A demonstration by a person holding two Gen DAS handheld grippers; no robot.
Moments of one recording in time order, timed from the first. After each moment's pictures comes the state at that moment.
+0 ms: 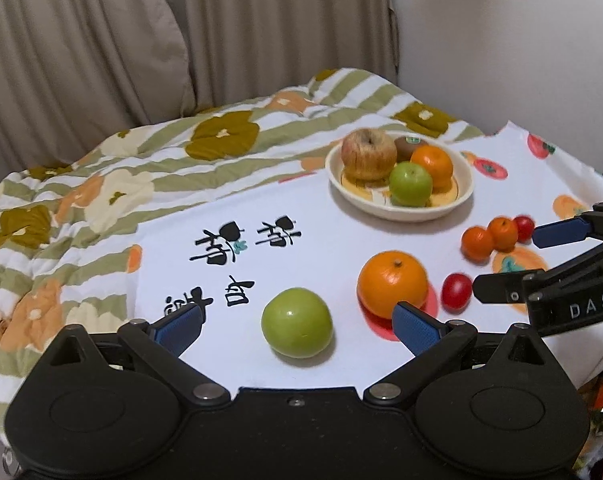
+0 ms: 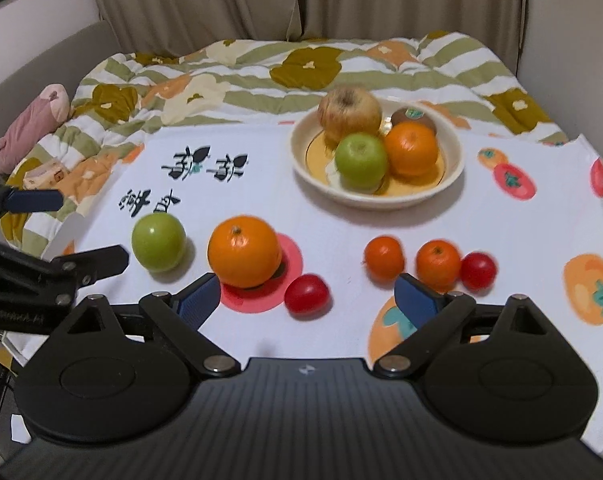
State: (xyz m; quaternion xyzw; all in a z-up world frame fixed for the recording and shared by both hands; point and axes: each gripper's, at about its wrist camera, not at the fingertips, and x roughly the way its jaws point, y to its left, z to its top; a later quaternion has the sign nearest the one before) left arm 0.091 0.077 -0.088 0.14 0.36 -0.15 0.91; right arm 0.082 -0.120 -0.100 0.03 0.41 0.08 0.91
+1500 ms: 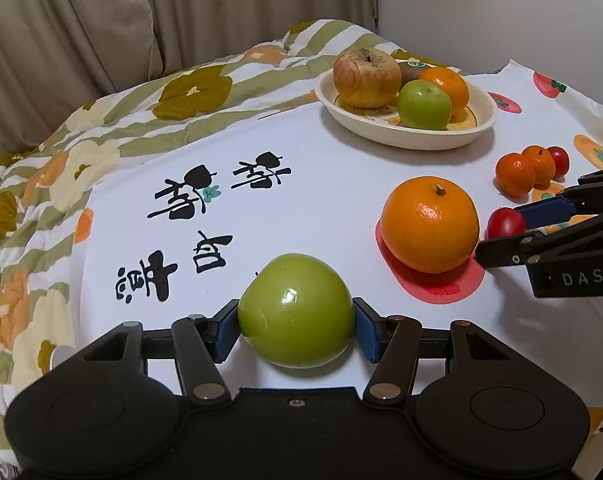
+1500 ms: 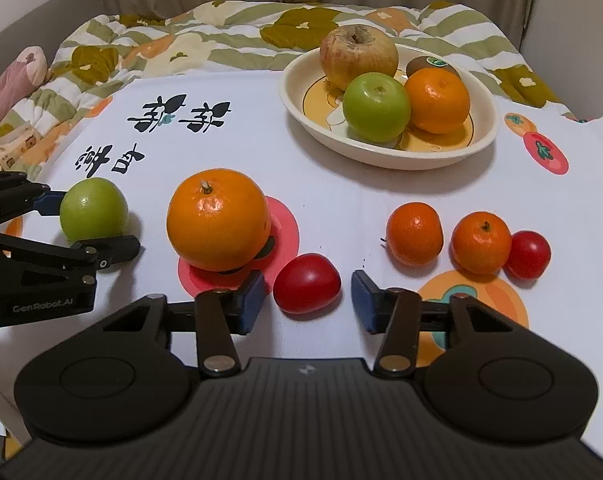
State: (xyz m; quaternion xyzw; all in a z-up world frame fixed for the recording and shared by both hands) left arm 0.131 0.080 -0.153 0.16 0.40 -0.17 0.88; right arm 0.120 -0.101 -0.156 0.00 0.45 0.07 0.89
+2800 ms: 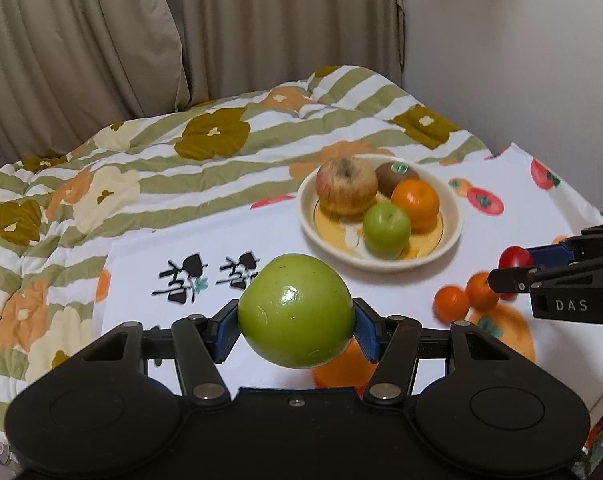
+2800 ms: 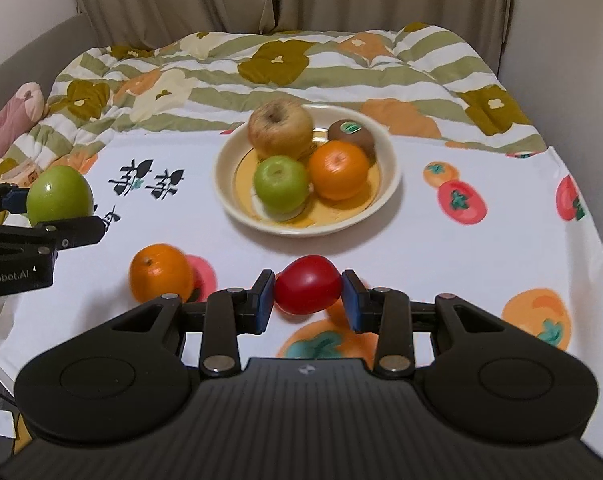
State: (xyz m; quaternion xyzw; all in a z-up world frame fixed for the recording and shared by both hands) left arm 0.126 0.013 -0.056 0.11 0.38 -0.13 0.91; right arm 0.125 -0.194 -0.078 0.02 0.43 0.07 0.90
